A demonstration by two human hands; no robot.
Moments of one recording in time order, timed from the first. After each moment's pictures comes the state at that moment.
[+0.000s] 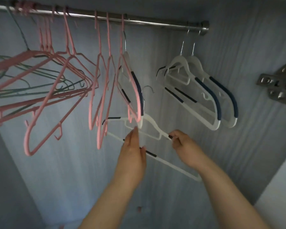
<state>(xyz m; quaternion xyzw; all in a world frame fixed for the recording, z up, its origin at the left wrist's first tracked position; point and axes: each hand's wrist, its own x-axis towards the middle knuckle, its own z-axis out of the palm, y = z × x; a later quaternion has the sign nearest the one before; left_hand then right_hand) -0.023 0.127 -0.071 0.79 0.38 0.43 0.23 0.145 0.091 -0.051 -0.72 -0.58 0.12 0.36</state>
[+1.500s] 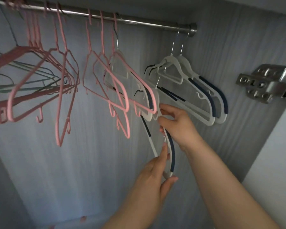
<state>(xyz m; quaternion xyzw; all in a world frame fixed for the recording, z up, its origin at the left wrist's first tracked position) -0.006 0.053 -0.090 0.85 0.19 0.44 0.22 0.119 0.070 0.011 -0.57 -0.52 0.23 0.59</state>
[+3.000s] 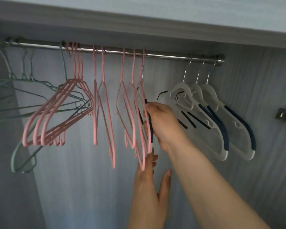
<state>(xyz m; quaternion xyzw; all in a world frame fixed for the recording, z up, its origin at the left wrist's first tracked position) -0.023 0.085 -0.061 0.71 0.33 0.57 0.27 0.031 0.120 0.078 -0.51 -0.53 0.29 0.61</state>
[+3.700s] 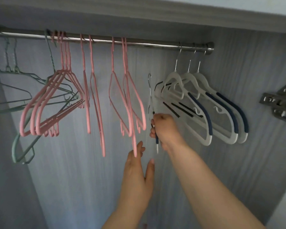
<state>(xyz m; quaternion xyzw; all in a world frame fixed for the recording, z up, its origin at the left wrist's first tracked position) -0.030 0.099 -0.073 0.73 0.35 0.52 0.26 0.067 0.136 0.032 -0.59 -0.42 0.30 0.61</state>
